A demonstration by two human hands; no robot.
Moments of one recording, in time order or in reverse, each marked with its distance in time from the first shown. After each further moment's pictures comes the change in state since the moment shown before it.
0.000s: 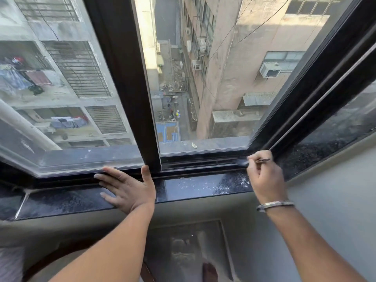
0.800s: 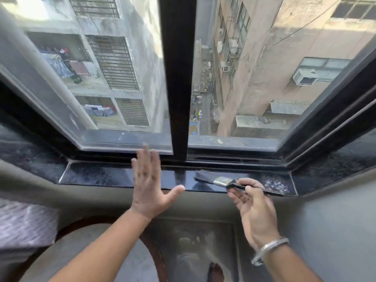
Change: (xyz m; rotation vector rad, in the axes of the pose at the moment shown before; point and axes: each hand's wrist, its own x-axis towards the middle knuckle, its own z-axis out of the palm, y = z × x) left_hand -0.004 -0.044 -0.072 -0.177 -0.195 0.871; right_hand -0.085 -0.075 0.034 1.252 -0.189 0.715
